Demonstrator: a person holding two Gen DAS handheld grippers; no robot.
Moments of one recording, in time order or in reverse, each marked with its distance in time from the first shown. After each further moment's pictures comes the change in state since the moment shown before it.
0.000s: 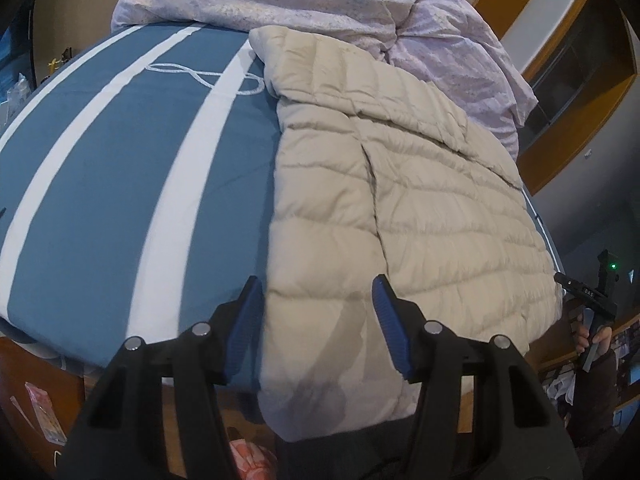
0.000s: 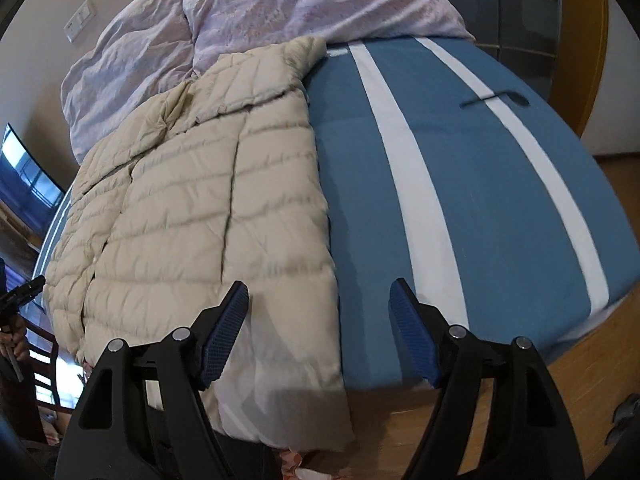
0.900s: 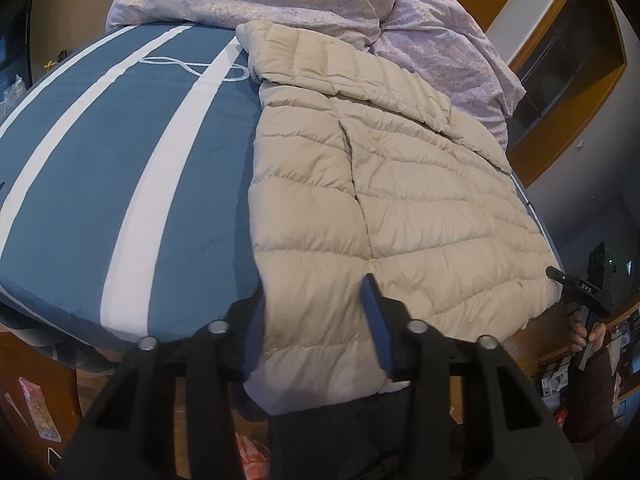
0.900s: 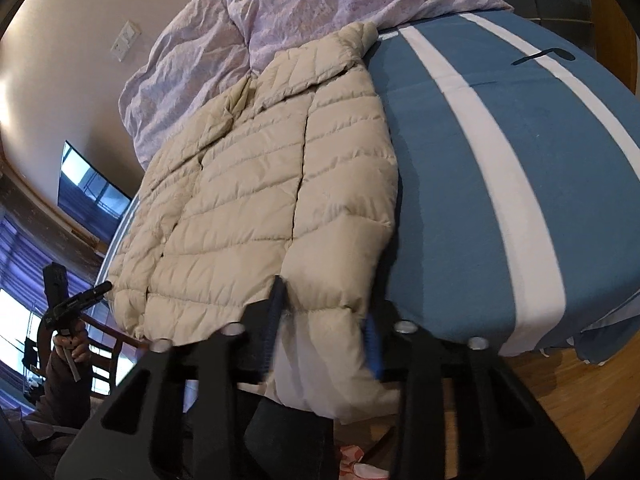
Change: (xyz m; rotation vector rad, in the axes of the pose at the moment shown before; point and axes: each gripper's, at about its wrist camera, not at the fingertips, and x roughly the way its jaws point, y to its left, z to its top) left arm -0.002 -0.011 -0.026 0.026 -0.012 -0.018; right arm 0.007 0.012 -0.028 0.022 0.000 0.263
